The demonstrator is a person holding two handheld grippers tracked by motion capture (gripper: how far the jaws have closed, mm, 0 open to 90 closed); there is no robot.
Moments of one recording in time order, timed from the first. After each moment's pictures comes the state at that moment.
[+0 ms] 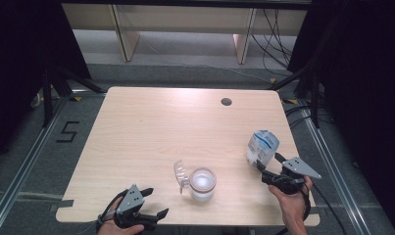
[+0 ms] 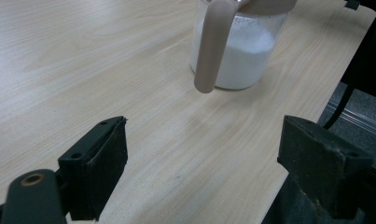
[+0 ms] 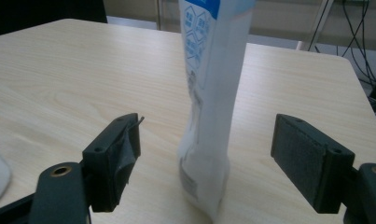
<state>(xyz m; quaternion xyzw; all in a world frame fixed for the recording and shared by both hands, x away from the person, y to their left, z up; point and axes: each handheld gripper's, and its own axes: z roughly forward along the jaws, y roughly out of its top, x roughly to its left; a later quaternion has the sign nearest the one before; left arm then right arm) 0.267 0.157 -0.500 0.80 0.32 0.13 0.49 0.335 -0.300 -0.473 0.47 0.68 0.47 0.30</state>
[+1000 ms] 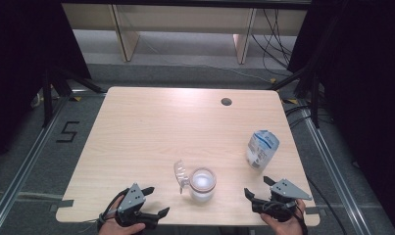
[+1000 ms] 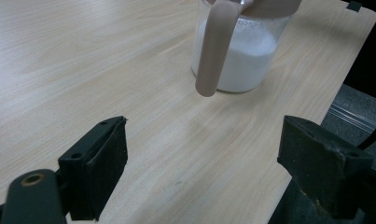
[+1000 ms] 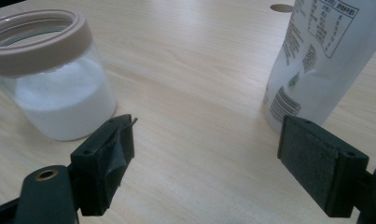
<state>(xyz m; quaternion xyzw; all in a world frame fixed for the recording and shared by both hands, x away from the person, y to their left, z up) 0.270 0.155 -0.500 0.80 0.32 0.13 0.49 0.279 -0.269 -0.481 0.43 0.75 0.45 0.23</state>
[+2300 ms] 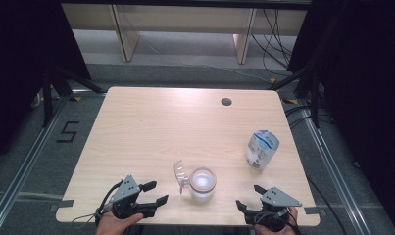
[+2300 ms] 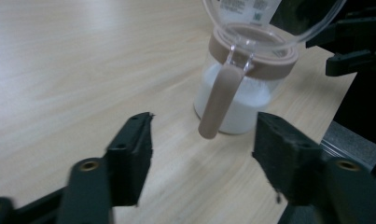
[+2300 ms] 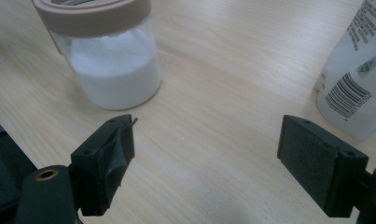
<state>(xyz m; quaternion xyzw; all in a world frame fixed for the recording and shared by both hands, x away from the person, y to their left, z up) 0.279 0.158 -0.474 0.76 0.35 0.13 0.53 0.262 -0.250 -0.486 0.40 0.79 0.43 0.20</state>
